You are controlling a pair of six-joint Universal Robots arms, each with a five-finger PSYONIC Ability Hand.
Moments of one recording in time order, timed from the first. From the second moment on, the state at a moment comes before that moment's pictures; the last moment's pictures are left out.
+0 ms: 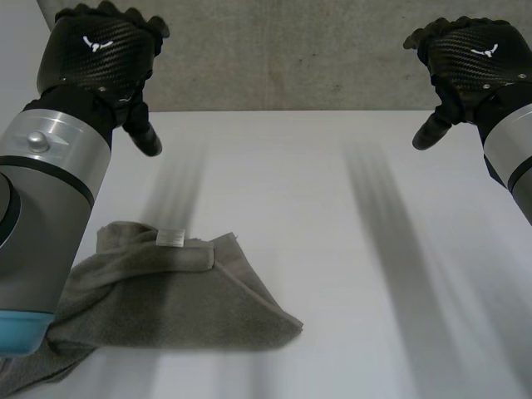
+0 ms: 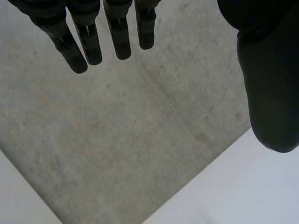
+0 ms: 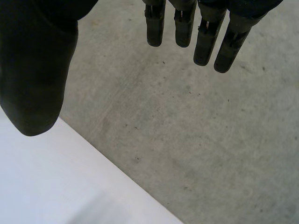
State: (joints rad) left arm 4.12 -1.62 -1.41 3.20 -1.82 3.52; right arm 1.93 -1.52 1.44 -0.02 1.53 2.87; left_hand 0.32 0.31 0.31 0.33 0.28; right_hand 0.23 0.25 0.24 0.25 0.06
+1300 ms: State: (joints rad) left arm 4.27 -2.14 -1.42 3.05 -1.62 3.57; right arm 2.26 -1.00 1.44 0.20 1.33 2.97; left_hand 0.96 0.93 0.94 0.95 0.93; right_hand 0.33 0.33 0.33 0.33 0.16
